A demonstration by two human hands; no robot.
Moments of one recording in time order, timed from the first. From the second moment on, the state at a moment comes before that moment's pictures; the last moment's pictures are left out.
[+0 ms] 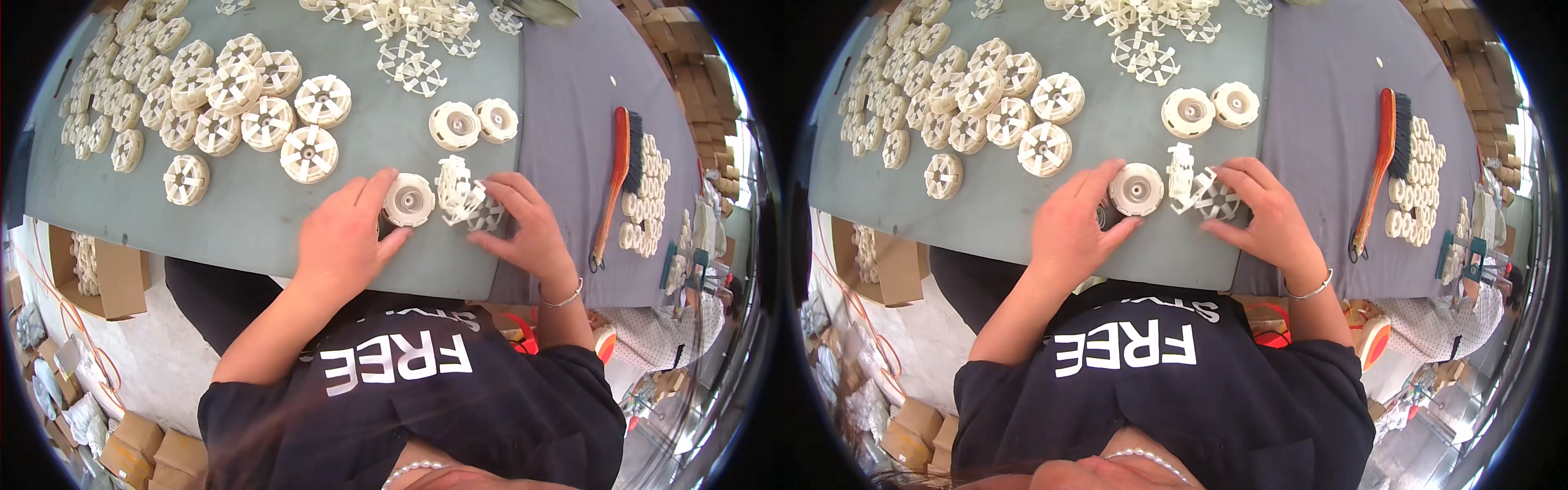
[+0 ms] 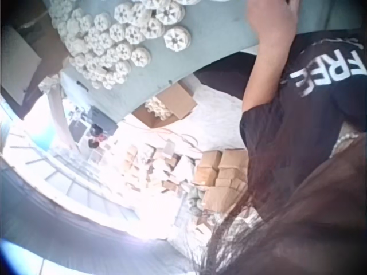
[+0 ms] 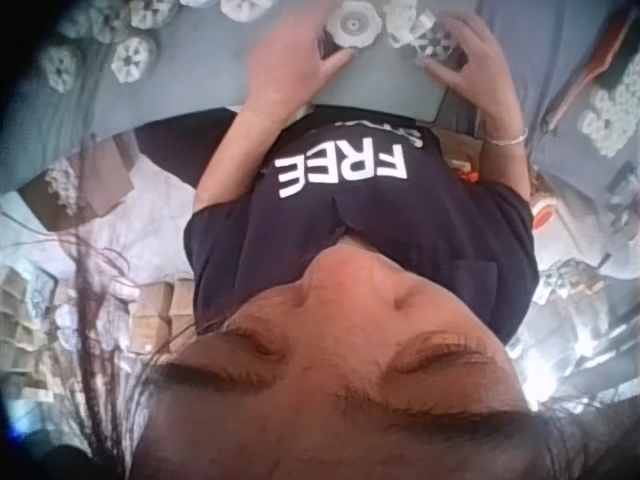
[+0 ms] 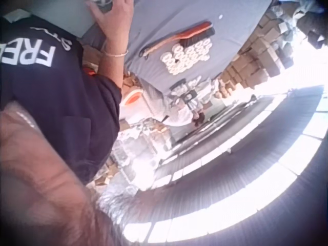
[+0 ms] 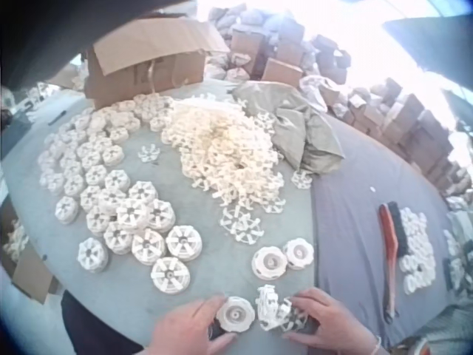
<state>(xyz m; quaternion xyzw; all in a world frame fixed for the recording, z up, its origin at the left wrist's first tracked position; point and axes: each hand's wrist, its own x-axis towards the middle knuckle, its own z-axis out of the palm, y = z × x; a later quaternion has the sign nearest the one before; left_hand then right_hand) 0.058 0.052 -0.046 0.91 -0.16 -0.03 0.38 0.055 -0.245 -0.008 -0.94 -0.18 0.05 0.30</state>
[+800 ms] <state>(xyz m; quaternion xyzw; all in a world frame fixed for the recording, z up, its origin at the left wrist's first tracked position) 0.051 0.071 -0.043 0.87 -0.15 -0.08 0.46 0.066 -0.272 0.032 -0.97 -0.06 -0.02 0.22</state>
